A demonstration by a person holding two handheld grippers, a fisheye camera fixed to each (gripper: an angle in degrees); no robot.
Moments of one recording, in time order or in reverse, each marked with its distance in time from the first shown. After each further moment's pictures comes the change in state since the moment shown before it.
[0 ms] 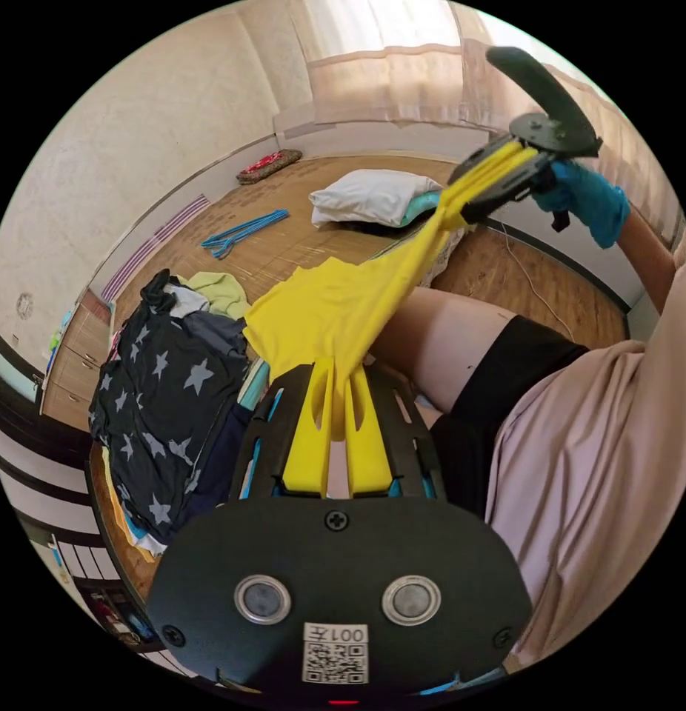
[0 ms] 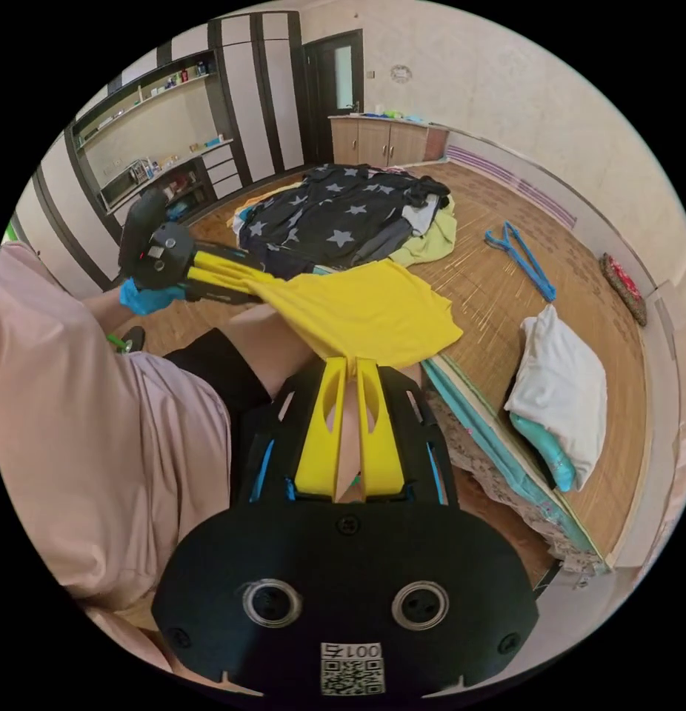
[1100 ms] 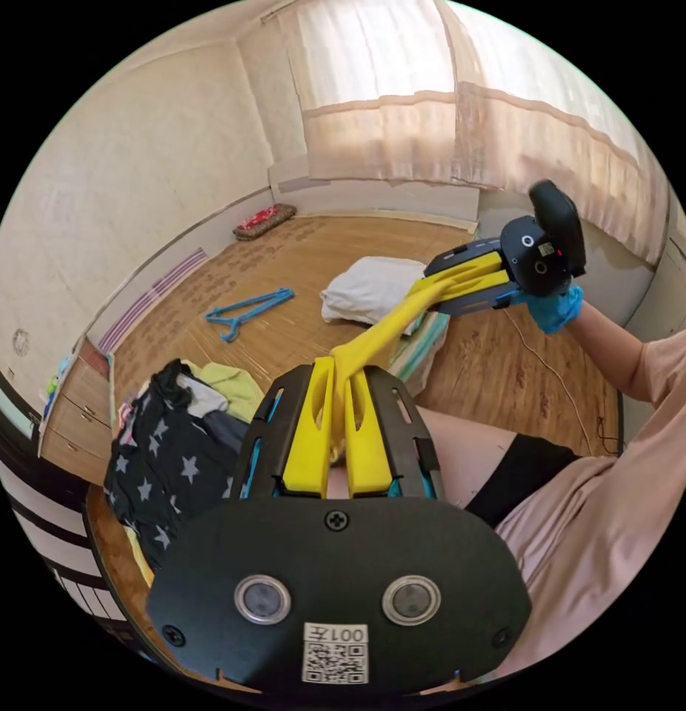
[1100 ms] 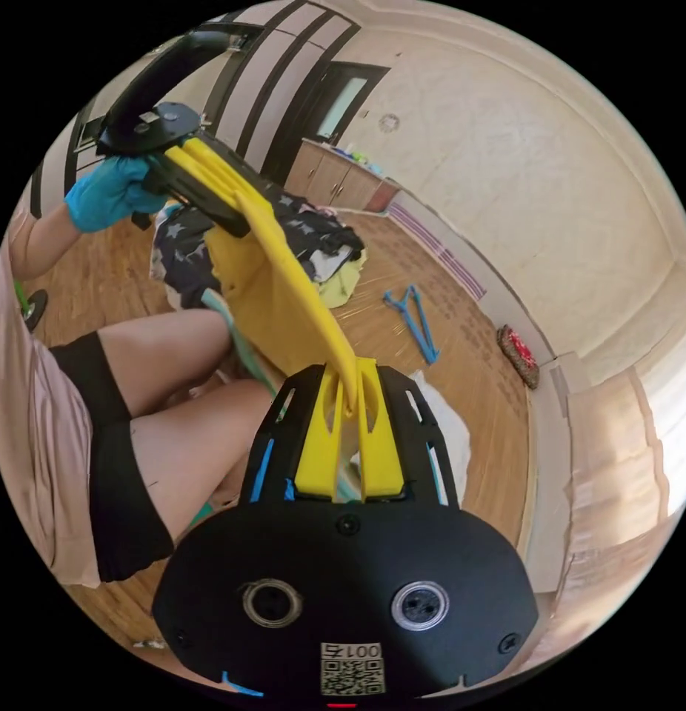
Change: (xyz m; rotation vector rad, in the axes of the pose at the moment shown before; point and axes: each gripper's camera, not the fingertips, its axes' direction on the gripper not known) left arm -0.068 -0.202 -0.092 0.188 0.022 0.042; right arm 0.081 -0.029 -0.031 0.146 0.481 -0.168
